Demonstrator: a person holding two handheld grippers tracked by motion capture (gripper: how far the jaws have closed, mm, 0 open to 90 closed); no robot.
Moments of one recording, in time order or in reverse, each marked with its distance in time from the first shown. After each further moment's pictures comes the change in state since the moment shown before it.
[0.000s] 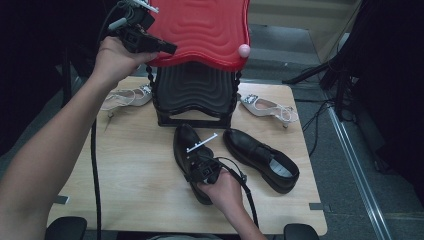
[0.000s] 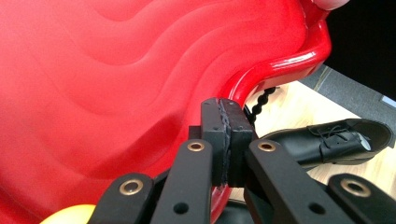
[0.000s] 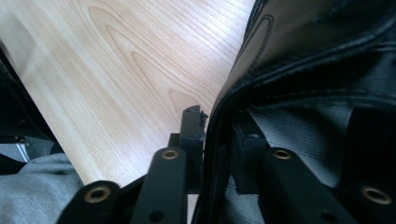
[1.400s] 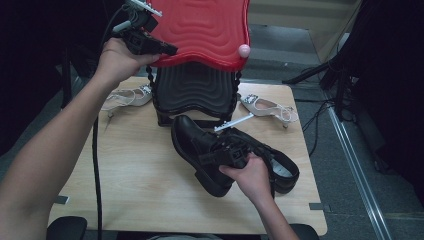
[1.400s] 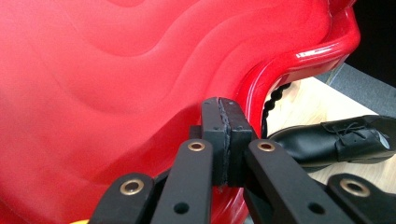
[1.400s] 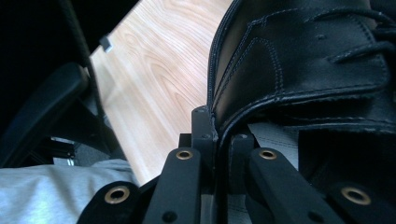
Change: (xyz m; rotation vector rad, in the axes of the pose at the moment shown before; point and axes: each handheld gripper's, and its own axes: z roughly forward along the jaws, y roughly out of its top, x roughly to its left) left arm 0.003 -0.003 0.010 0.029 0.021 0.007; right arm -0.029 0.007 -0.094 -0.182 0.184 -0.031
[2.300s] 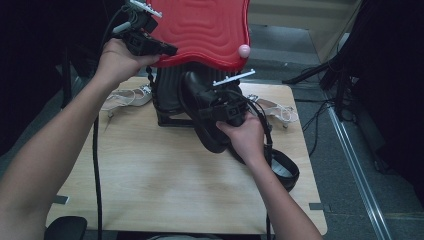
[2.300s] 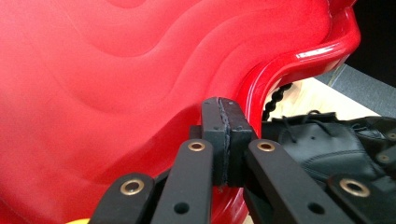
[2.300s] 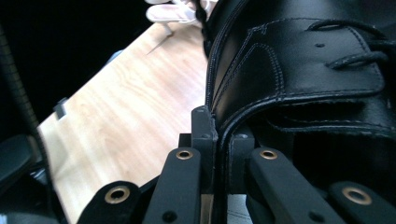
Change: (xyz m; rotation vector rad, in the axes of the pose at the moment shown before) left arm -0.002 -0.001 0.000 -0.010 0.006 0.002; right arm -0.013 0.091 -0.022 -0.138 -0.196 -0.040
